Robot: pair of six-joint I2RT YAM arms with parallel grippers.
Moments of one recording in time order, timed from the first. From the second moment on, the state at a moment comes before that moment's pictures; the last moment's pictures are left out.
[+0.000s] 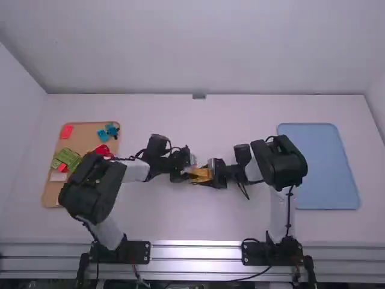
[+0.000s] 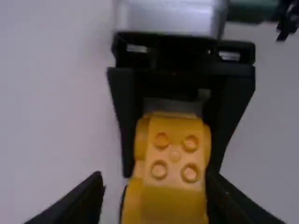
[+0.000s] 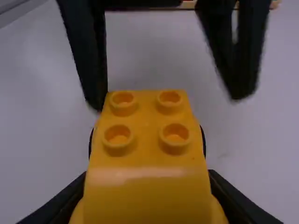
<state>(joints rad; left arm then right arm) -0.29 1.76 0.68 0.22 0.84 0.79 0.27 2.20 0.69 0.58 -1.18 -0.92</state>
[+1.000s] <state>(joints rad) -0.03 1.58 0.57 0.21 0.13 0.00 -0.44 1.32 0.63 0.17 -0.50 -0.54</state>
